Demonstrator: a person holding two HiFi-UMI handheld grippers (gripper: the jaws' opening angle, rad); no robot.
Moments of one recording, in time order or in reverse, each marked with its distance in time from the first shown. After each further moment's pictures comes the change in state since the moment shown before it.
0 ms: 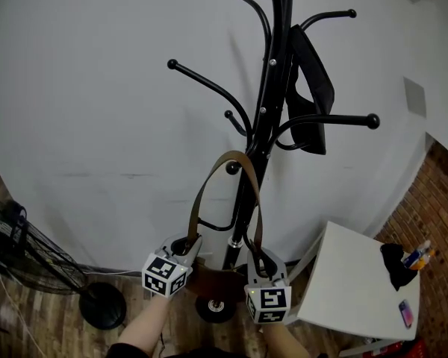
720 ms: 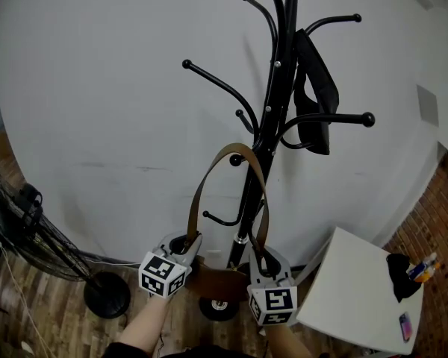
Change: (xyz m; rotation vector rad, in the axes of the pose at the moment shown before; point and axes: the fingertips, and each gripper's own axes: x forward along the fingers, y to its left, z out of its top) left arm -0.038 -0.018 0.026 0.023 -0.001 0.103; right arm -0.023 0.009 0.029 0.026 -0.062 0.123
